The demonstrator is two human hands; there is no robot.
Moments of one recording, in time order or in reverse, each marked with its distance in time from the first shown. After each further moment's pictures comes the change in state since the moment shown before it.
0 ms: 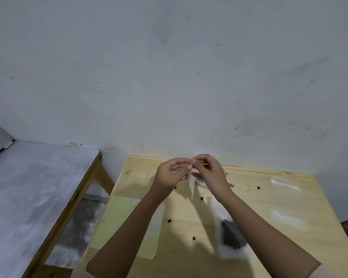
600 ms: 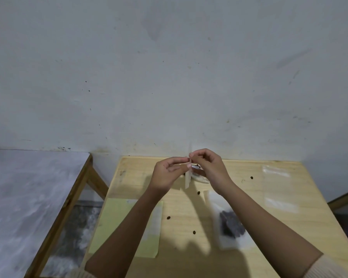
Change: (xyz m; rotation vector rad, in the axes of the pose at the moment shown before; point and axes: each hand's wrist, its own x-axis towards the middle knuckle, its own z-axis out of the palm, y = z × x) left_hand 0.000 -0.004 -0.004 -0.092 -0.068 -0.023; right_hand -0.012 -0.017 0.000 0.196 0.001 0.102
